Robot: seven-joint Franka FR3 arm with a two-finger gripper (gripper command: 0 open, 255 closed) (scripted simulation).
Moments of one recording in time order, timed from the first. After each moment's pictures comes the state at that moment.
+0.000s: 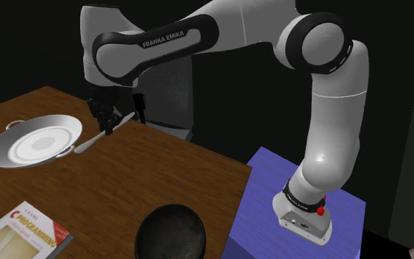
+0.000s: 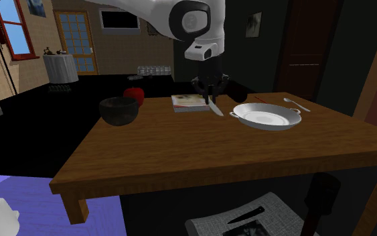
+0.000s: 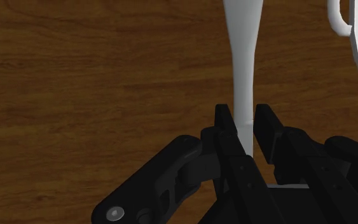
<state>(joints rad) -0.05 0.39 0.64 -1.61 -0.08 2.10 1.96</state>
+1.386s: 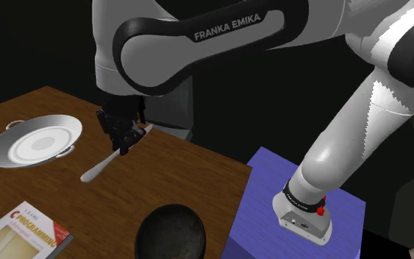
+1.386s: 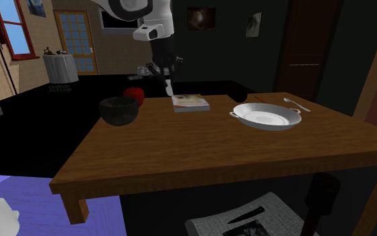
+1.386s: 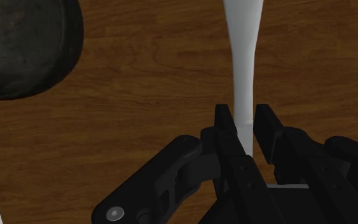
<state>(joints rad) -0.08 -0.08 0.74 -1.98 0.22 2.11 1.96</state>
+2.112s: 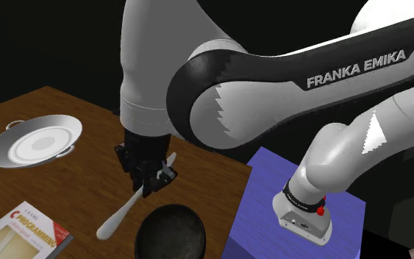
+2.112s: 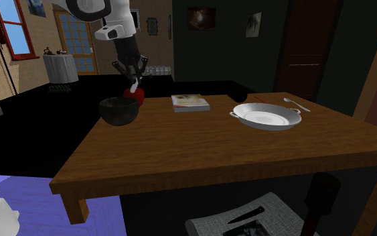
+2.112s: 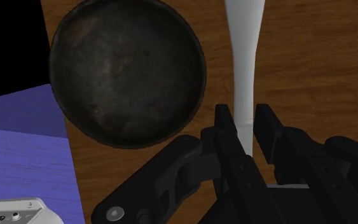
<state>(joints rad) 0.06 -0.40 0.77 -2.21 0.44 2.09 2.02</state>
